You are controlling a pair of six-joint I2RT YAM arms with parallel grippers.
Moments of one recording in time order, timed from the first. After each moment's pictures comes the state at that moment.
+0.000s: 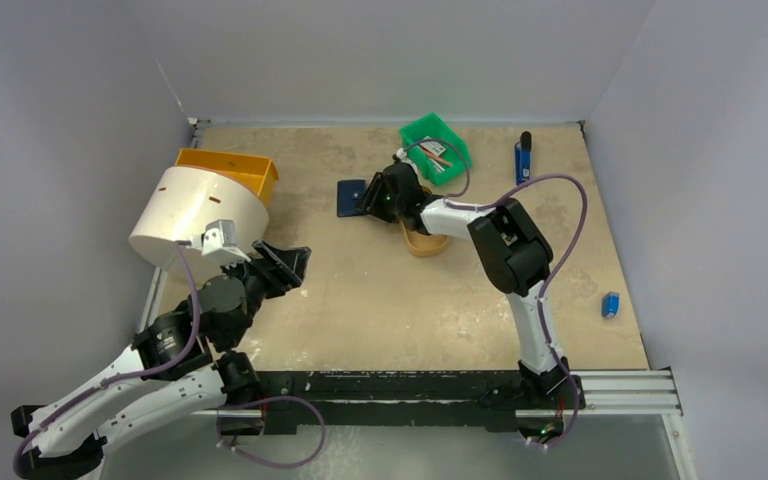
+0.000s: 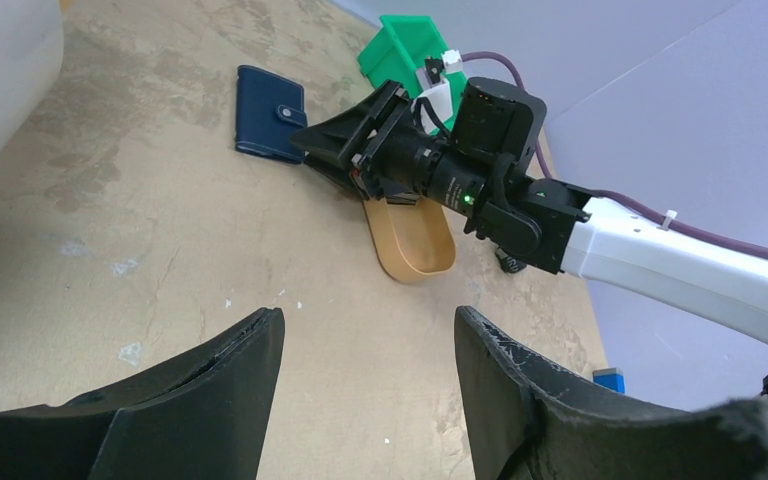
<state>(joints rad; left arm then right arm) -1.01 0.46 0.74 -0.53 -0.73 -0.86 0.62 2.19 1.44 0.13 -0.02 0.90</state>
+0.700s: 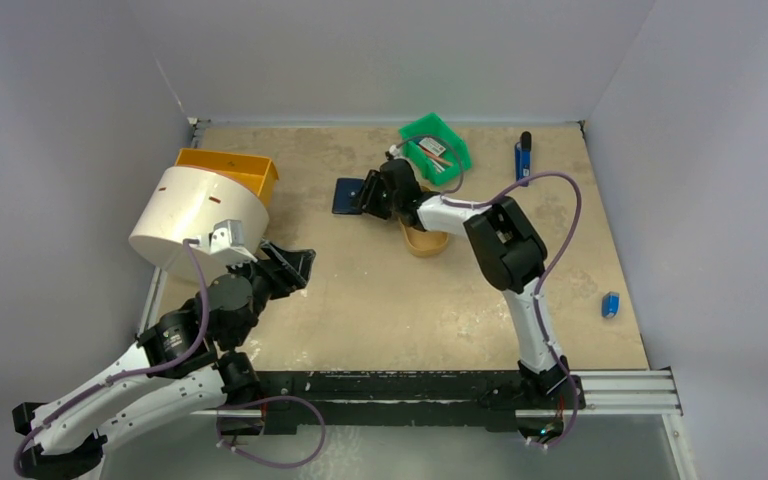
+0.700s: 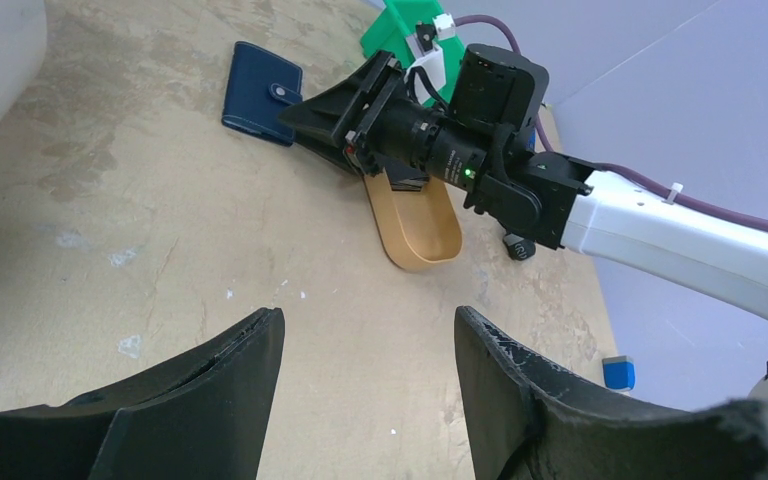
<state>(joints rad) -1.01 0.48 0.72 -0.52 -0.71 -0.86 0.62 2.22 1.50 0.13 -0.08 0.86</state>
